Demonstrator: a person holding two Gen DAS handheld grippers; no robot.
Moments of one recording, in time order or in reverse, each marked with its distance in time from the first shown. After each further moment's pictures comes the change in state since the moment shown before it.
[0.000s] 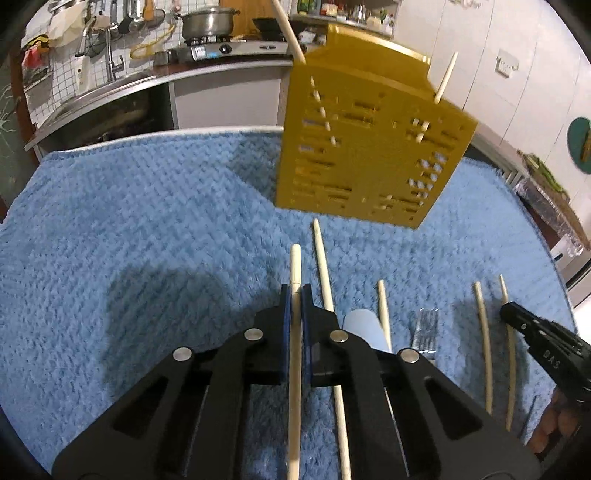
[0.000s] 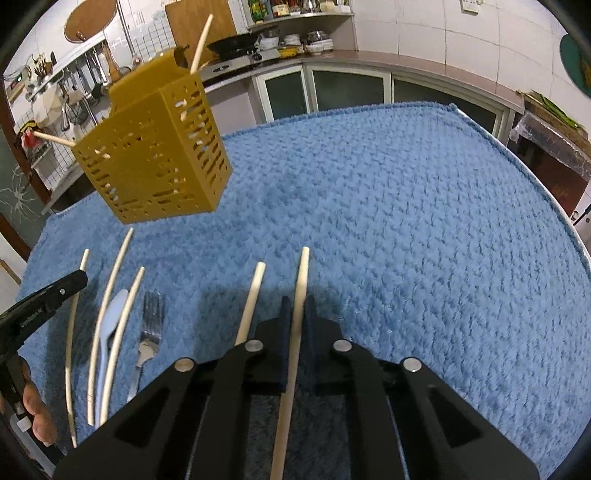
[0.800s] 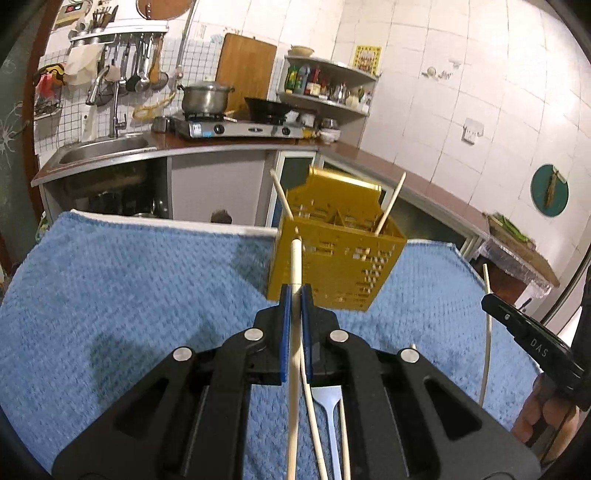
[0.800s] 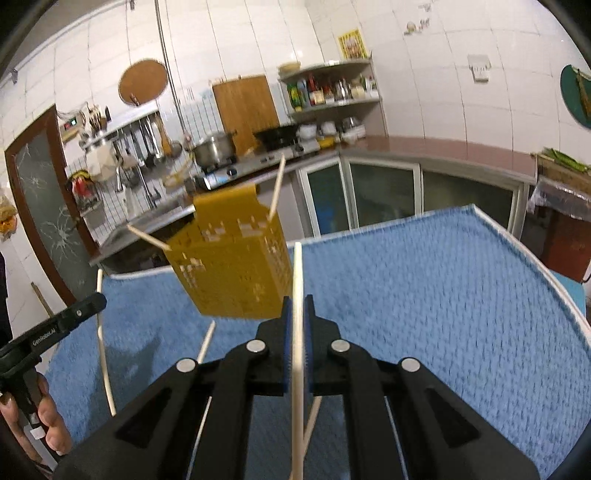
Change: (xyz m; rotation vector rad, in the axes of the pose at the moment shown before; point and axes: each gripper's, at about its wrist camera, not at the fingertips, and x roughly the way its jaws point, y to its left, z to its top) left arm -0.104 0.014 0.023 -0.018 -0.295 -0.107; right arm -0.097 0.026 0.033 -0.035 -0.359 0.154
